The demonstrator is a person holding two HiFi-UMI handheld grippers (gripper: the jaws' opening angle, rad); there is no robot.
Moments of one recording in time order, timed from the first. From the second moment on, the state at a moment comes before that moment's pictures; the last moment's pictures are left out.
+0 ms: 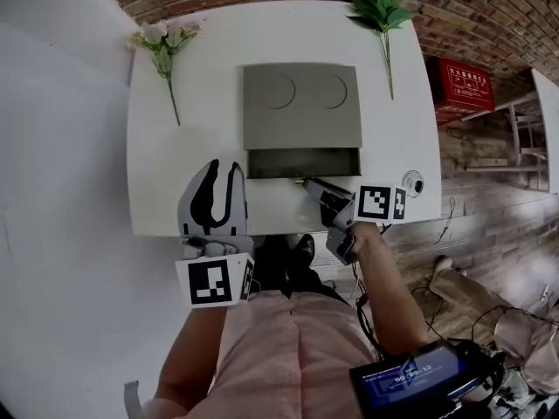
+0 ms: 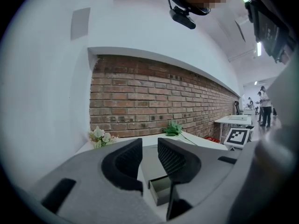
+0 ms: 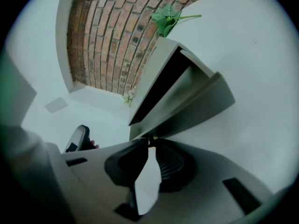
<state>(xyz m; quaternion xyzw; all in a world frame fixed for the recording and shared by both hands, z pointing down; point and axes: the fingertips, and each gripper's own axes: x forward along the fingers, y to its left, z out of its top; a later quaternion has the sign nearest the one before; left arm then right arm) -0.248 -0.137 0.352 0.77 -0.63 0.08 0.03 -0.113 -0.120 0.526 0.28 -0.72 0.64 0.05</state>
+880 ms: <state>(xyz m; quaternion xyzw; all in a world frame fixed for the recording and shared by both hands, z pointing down) -0.240 -0.137 0.354 0.77 -0.63 0.08 0.03 -0.107 -0.115 0.535 0.28 -0.71 0.64 0.05</state>
